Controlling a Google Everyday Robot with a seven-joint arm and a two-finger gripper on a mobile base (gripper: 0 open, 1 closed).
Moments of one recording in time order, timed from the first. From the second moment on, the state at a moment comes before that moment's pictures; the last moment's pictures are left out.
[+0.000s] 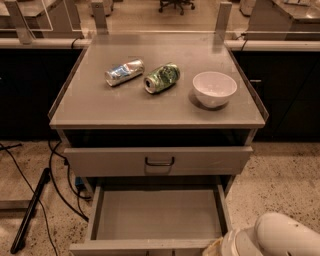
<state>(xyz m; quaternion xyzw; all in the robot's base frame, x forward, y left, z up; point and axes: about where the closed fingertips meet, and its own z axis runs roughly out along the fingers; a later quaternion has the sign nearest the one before) 0.312 -0.155 0.515 -0.44 0.86 0.20 0.16</state>
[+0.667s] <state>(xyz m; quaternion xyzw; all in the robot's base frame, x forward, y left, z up) 0.315 -0.170 0.465 -0.47 0.85 0.11 0.21</state>
